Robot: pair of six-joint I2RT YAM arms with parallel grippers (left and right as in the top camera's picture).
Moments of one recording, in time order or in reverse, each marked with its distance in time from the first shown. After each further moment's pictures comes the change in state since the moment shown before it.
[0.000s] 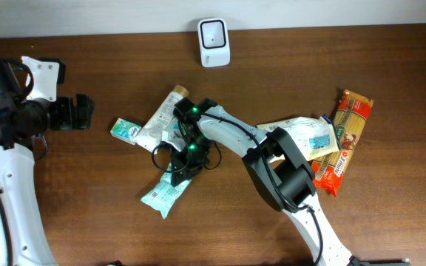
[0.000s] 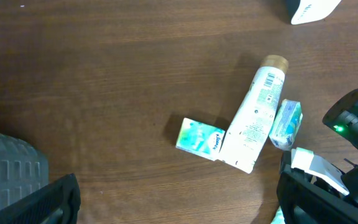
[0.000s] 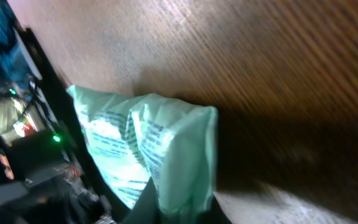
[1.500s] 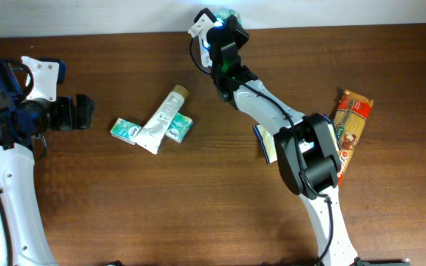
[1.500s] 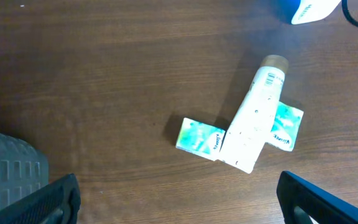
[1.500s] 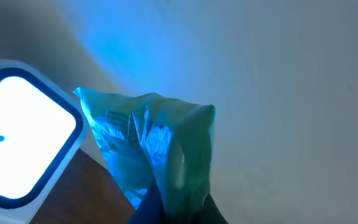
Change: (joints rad) left arm 0.000 0.000 0.000 0.000 0.000 0.000; right arm -0.223 -0.039 0.039 1.424 1.445 -0.836
